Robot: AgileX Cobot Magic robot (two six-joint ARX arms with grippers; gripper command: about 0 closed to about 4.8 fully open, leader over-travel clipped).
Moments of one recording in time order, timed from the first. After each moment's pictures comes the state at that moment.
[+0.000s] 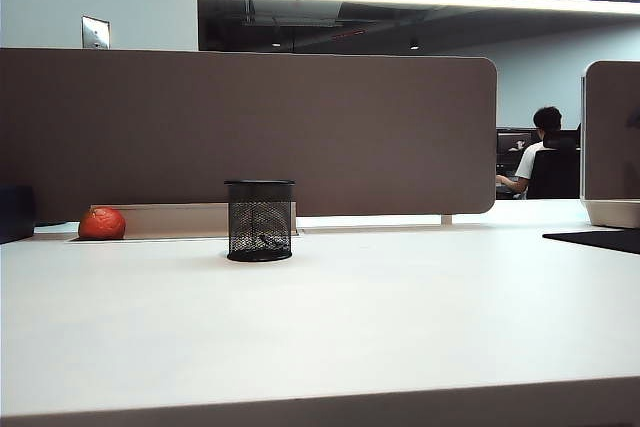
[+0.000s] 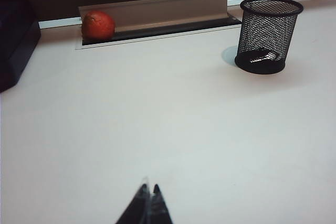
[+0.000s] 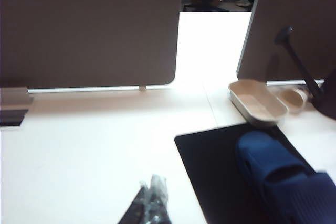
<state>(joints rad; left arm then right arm) -0.01 0.01 0.01 -0.15 0.11 0.09 -0.13 0.92 1.17 -0.41 -0.13 -0.06</state>
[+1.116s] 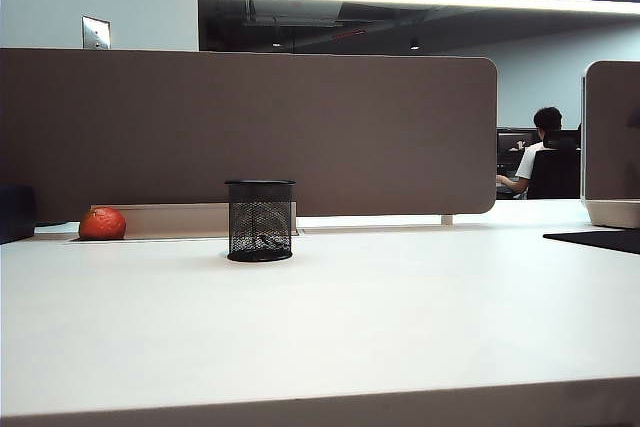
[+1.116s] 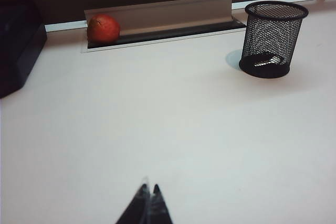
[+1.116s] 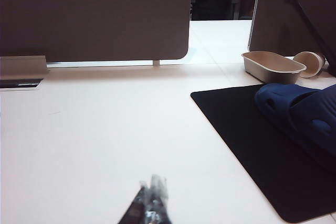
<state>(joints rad) -0.01 0.01 0.01 -0.14 0.09 0.09 -0.13 0.04 0.17 -0.12 -0.16 0.00</state>
